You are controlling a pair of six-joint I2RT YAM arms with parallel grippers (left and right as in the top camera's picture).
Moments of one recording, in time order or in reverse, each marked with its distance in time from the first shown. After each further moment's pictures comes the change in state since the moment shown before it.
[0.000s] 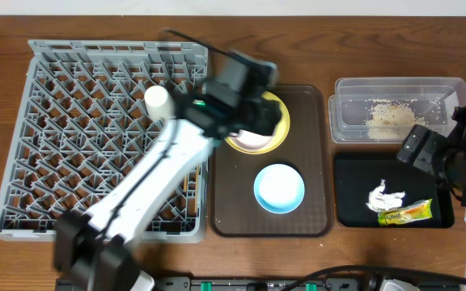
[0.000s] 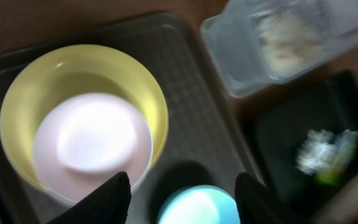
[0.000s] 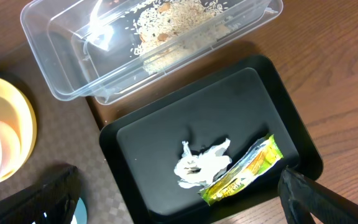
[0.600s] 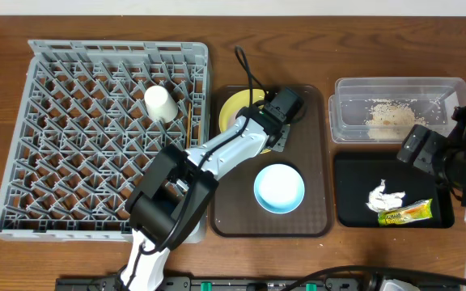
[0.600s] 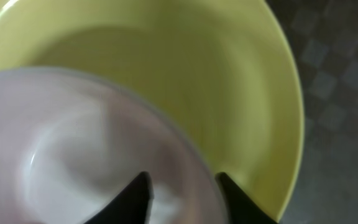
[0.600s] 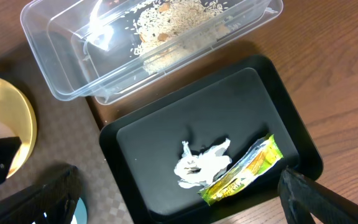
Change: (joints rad) left arm -0.115 0.414 -0.003 0.133 -0.375 -0.050; right arm 0.000 0.000 0.000 0.000 0.000 0.000
